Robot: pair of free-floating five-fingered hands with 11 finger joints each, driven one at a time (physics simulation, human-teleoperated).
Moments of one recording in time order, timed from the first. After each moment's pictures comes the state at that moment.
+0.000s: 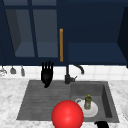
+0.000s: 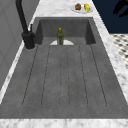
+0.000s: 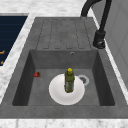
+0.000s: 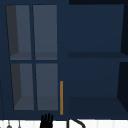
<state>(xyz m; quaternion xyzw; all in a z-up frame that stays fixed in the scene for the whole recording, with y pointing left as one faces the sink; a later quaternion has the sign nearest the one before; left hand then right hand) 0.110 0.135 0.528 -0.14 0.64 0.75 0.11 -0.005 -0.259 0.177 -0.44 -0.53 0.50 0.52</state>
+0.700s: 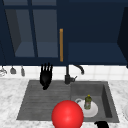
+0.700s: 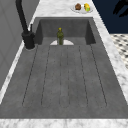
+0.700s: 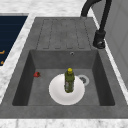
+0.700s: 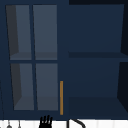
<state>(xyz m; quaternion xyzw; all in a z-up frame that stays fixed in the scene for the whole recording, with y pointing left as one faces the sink) 0.097 0.141 0.522 -0.13 0.63 0.76 0.12 -0.005 -0.259 0.177 -0.44 -0.53 0.50 0.52</state>
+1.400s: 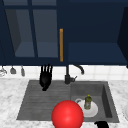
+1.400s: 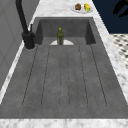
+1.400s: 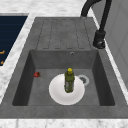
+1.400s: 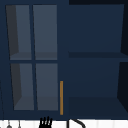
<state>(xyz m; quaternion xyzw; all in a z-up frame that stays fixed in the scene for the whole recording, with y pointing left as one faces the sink) 0.091 0.144 0.516 -0.13 0.62 0.76 0.12 -0.005 -0.259 0.177 -0.44 -0.53 0.50 0.52</state>
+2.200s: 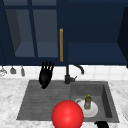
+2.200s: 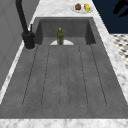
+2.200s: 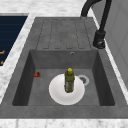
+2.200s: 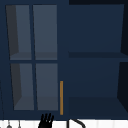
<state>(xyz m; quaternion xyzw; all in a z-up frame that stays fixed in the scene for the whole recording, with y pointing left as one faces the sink) 0.074 0.145 0.547 -0.11 0.61 0.77 0.17 -0.005 -0.259 0.177 -0.44 -0.53 0.50 0.52</state>
